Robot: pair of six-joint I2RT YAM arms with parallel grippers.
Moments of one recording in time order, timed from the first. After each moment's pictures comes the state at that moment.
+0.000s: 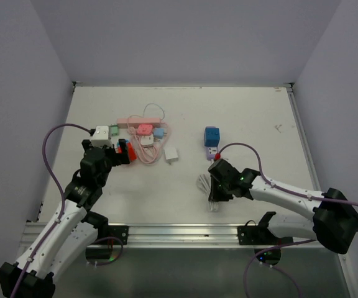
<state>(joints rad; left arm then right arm) -0.36 0.64 0.53 -0.20 -0.32 -0.18 0.80 1.18 0.62 -0.59 0.06 0.84</state>
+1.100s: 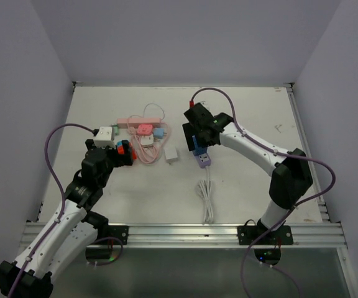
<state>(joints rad) -0.40 0.64 0.53 -0.20 -0.29 -0.18 0.74 1.68 1.44 -0.85 0.40 0.39</state>
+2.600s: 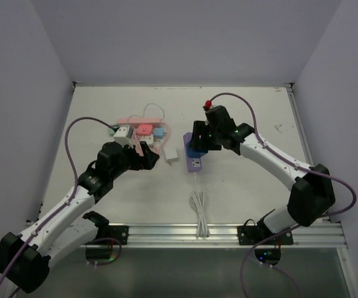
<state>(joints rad) -0.48 0.83 0.55 -0.15 0.03 -0.48 0.61 1.52 1.23 -0.56 -0.02 0.55</state>
